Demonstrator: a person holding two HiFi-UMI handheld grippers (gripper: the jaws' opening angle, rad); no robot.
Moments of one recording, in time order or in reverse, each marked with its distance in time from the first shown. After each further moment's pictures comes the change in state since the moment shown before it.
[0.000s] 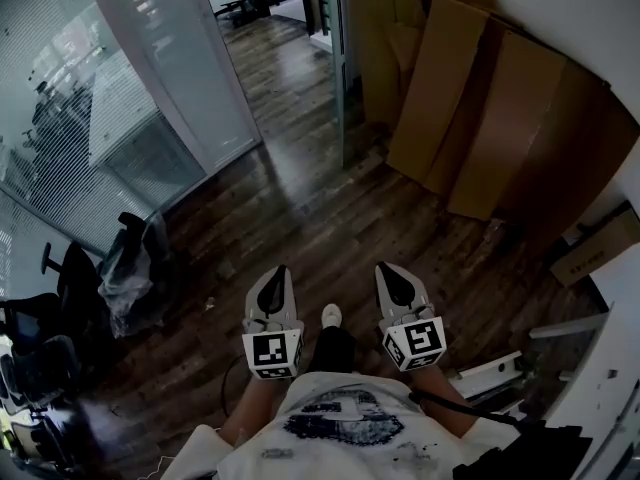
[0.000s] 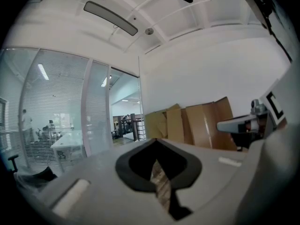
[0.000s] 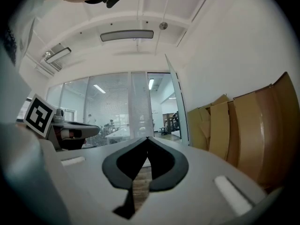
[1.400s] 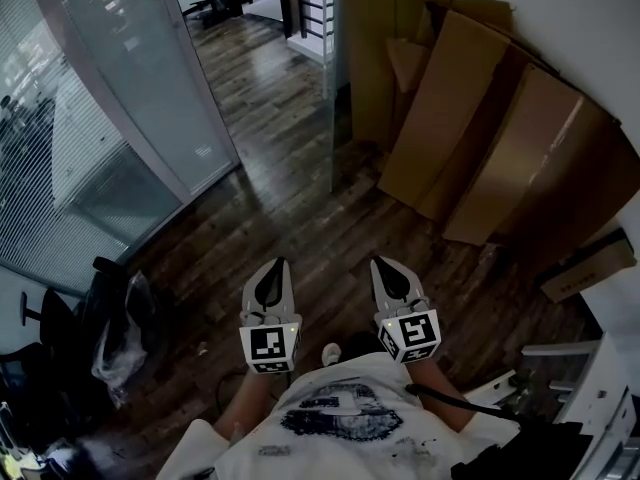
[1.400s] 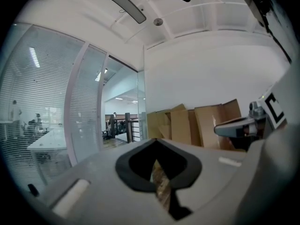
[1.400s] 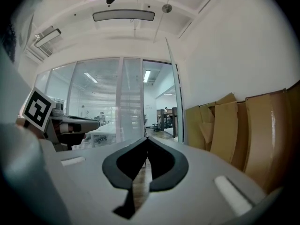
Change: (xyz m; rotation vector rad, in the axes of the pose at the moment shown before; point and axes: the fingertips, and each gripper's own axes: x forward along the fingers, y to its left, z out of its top) left arm 0.229 0.123 0.011 -0.031 -0.030 -0.096; right arm 0.241 -0.057 0.009 -0.066 0.072 -0.090
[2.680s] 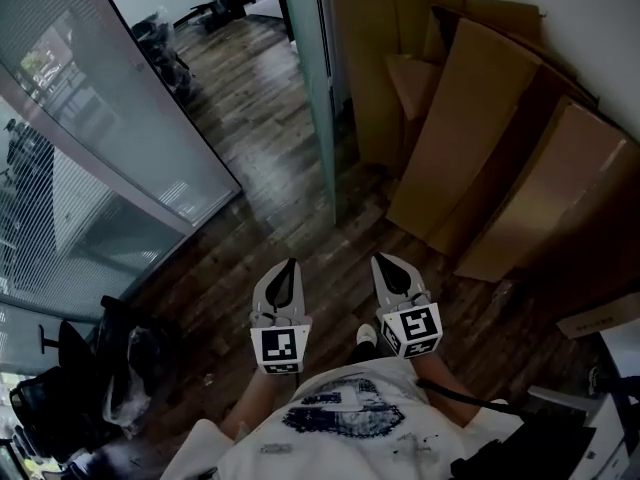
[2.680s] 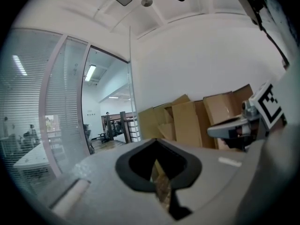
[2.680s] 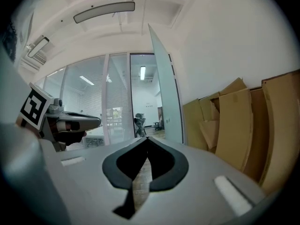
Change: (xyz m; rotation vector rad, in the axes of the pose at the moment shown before) left arm 0.266 -0.031 0.016 0.101 0.058 0.003; right arm 0.193 -0.195 0.006 0.063 0.034 0.068
